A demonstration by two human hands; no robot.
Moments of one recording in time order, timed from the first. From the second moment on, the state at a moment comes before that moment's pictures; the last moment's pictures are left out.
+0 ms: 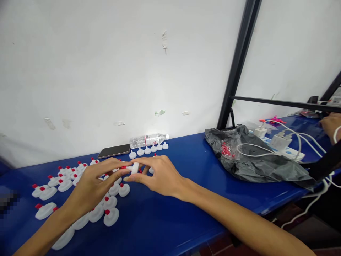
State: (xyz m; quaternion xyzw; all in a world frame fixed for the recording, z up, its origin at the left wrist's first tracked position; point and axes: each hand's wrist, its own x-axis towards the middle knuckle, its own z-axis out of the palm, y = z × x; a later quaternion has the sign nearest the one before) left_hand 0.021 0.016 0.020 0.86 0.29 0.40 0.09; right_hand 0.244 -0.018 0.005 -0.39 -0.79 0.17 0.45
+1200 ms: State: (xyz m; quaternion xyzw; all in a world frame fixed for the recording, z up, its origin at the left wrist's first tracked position) left_hand 0.009 0.040 -0.010 0.92 0.33 0.19 -0.04; right_hand 0.320 0.072 -0.050 -0.65 -0.72 0.02 0.25
